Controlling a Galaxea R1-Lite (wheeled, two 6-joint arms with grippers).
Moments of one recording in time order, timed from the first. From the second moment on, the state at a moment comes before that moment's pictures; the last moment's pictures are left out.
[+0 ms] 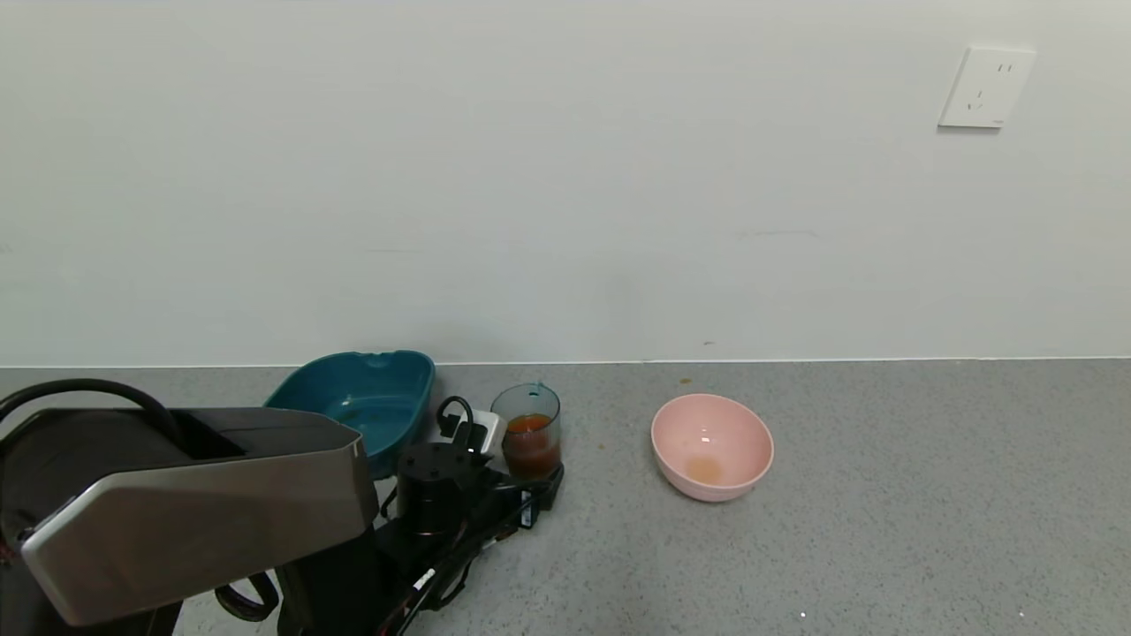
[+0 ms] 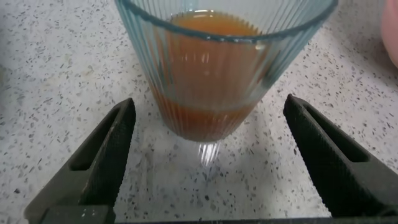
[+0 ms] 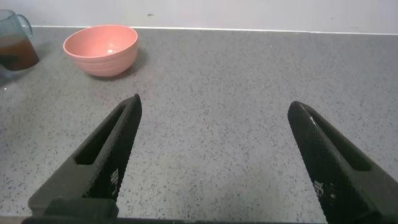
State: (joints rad) left arm -0.49 2.31 -0.57 -1.43 0.16 -0.10; right arm 0.00 0.00 0.00 -0.01 0.01 0.02
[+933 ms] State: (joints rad) left arm -0.51 2.38 -0.67 -1.51 0.21 -0.10; right arm 0.00 0.00 0.00 -0.01 0.01 0.02
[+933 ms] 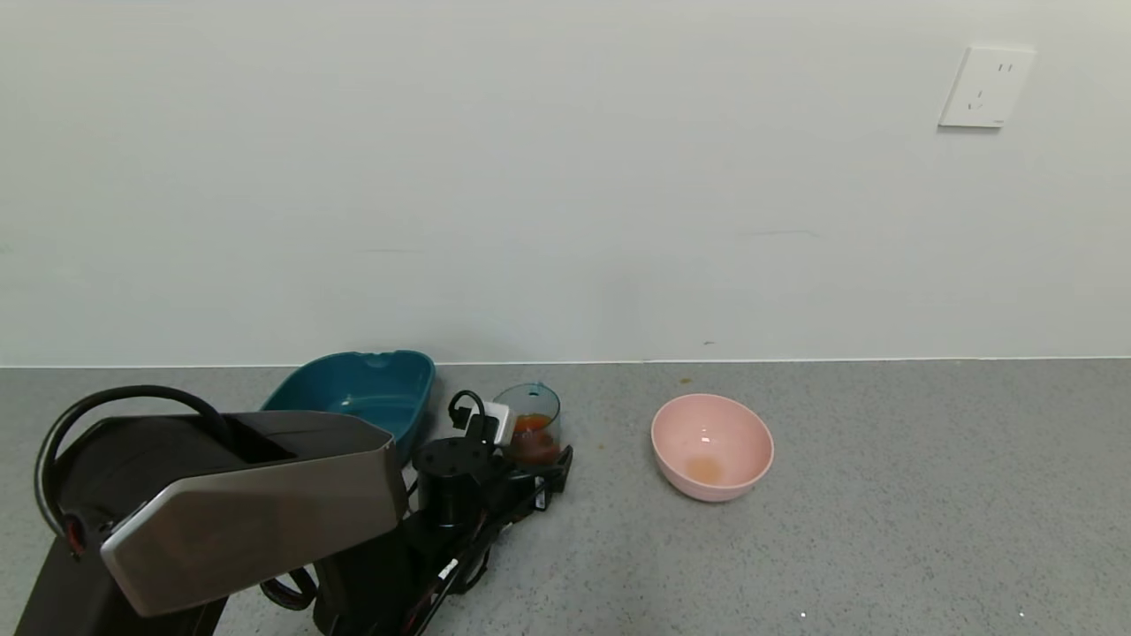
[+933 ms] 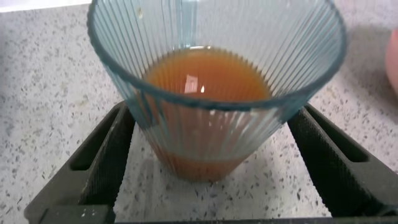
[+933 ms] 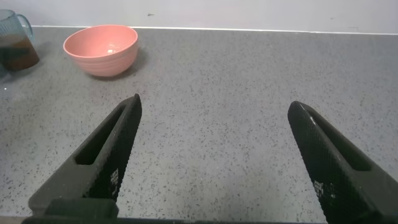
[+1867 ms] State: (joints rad) left arm -0.50 2.44 -0.69 -1.56 0.21 -0.09; right arm 0.00 0.00 0.00 -0.01 0.01 0.02
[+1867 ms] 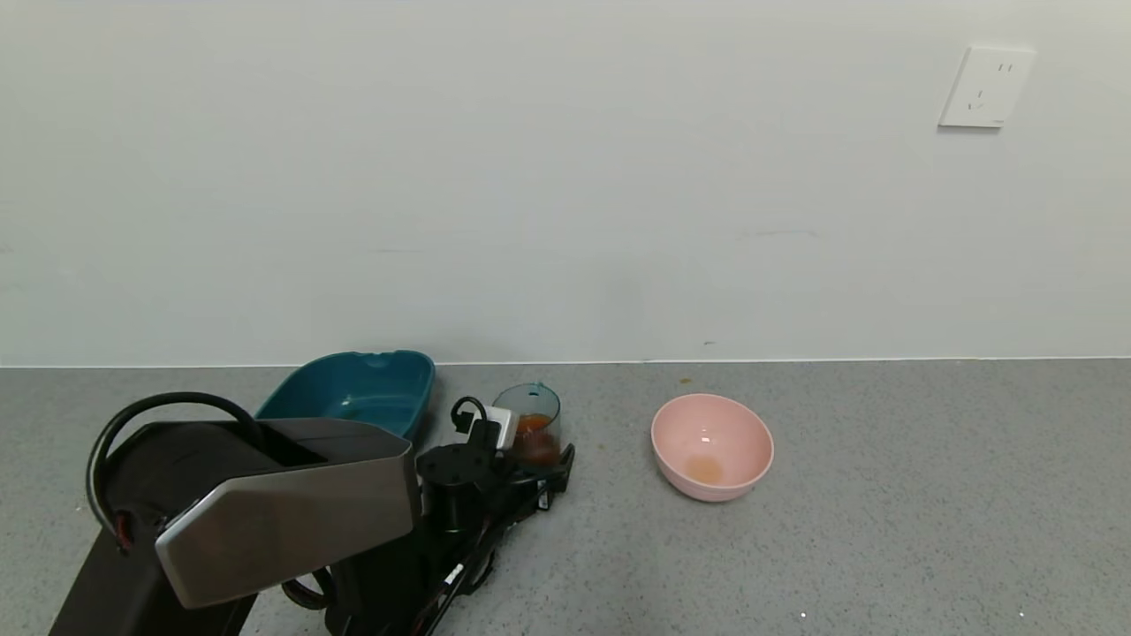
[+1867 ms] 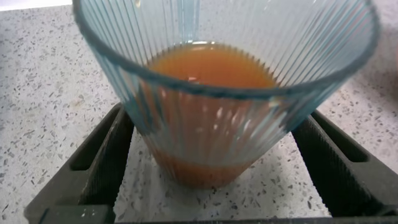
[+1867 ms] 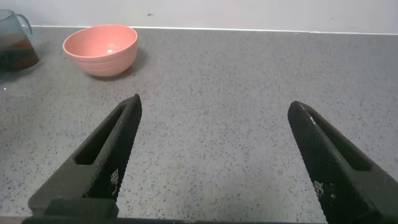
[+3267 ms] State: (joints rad) left arm -0.50 2.46 -0.72 -1.56 0.23 -0.09; right arm 0.00 0.00 0.00 -0.01 0.01 0.02
